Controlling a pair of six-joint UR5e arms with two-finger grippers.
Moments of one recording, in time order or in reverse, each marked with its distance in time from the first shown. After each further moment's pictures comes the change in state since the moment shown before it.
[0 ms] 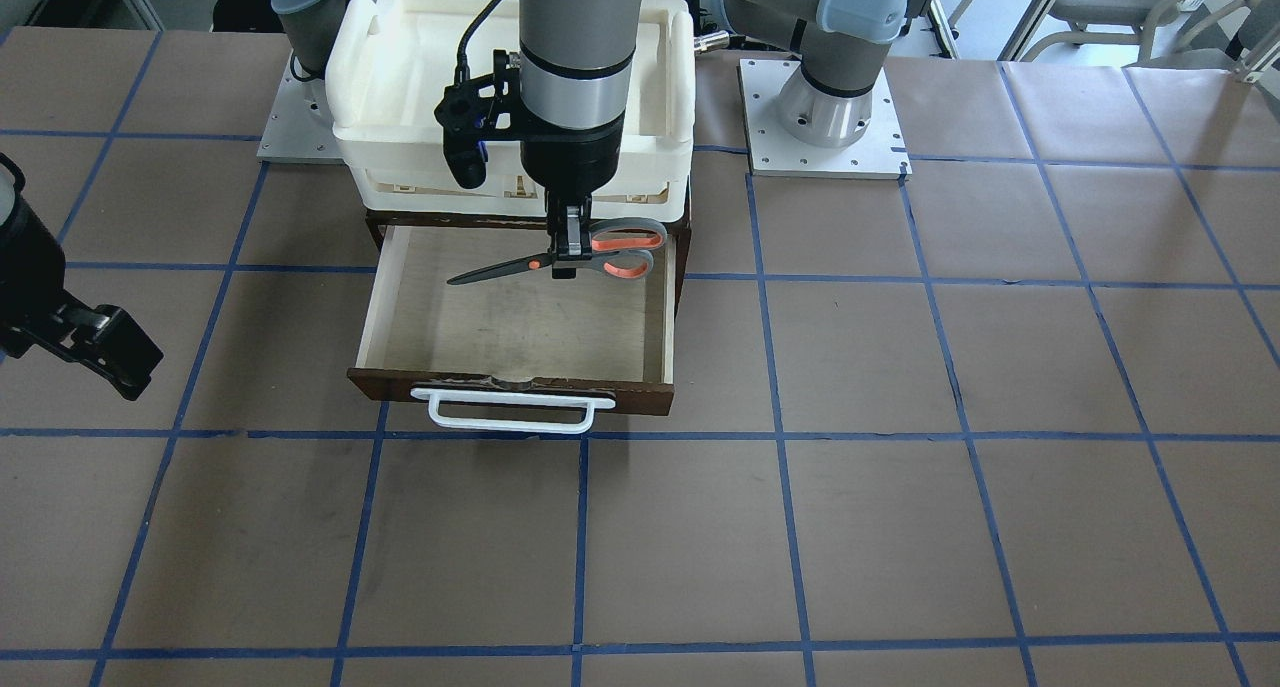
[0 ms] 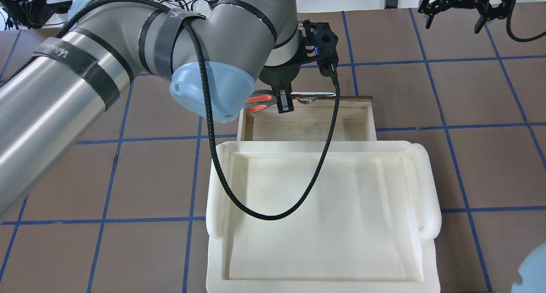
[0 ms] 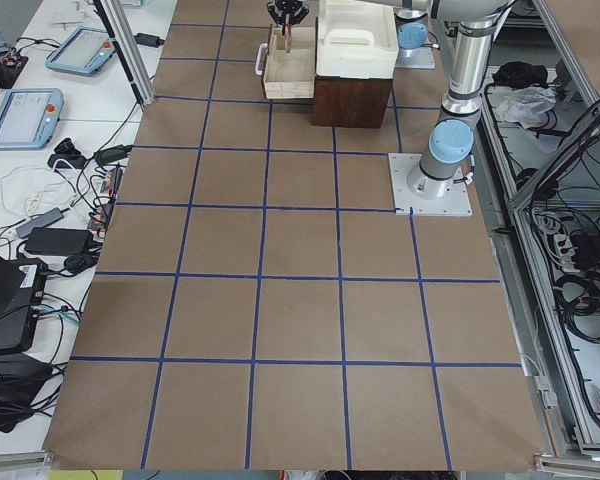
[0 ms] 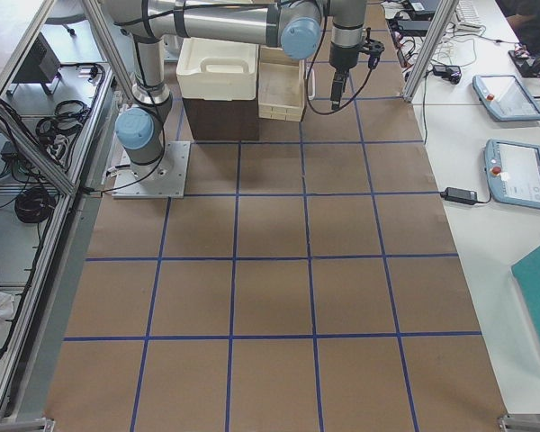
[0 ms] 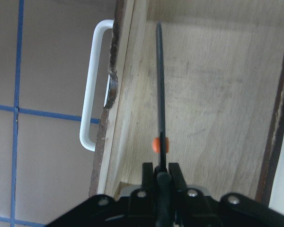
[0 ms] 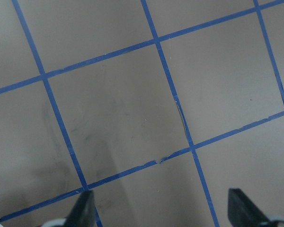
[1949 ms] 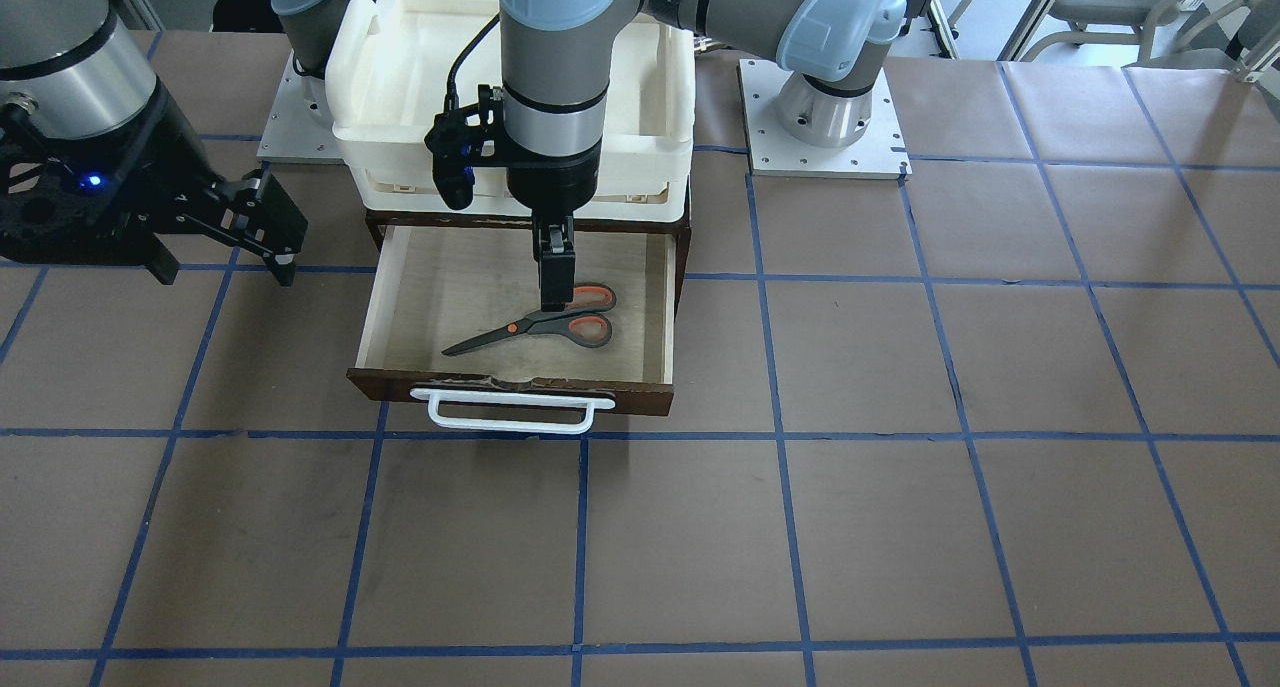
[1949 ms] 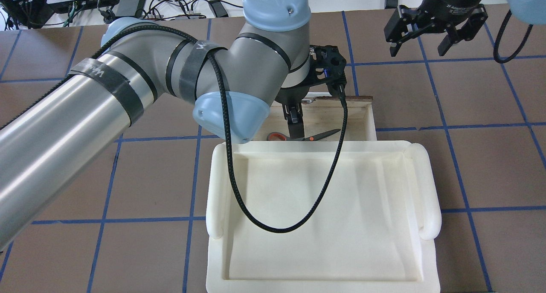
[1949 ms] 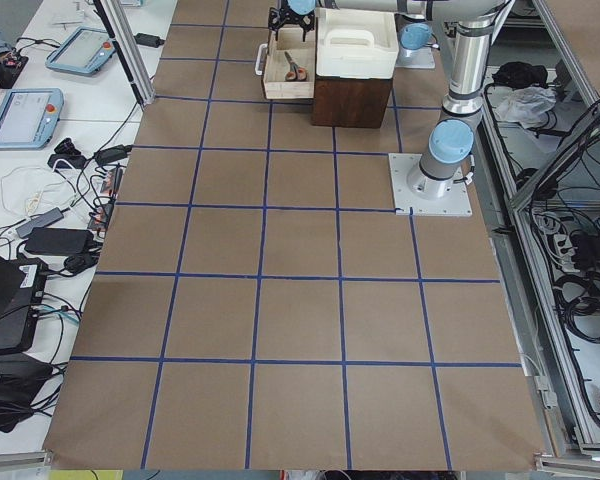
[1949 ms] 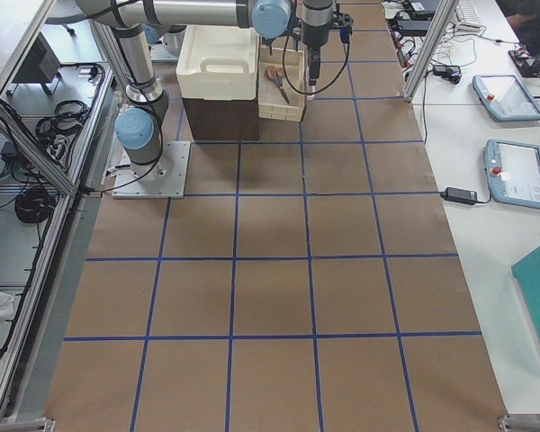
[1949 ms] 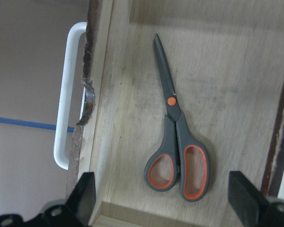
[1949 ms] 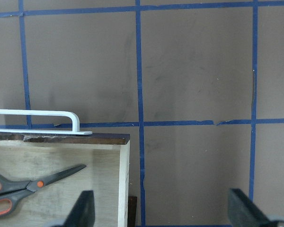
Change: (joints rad) left arm -0.026 0.006 -0.067 0.062 0.001 -0.031; right arm 0.082 -0.159 0.140 0.066 0.166 -0.219
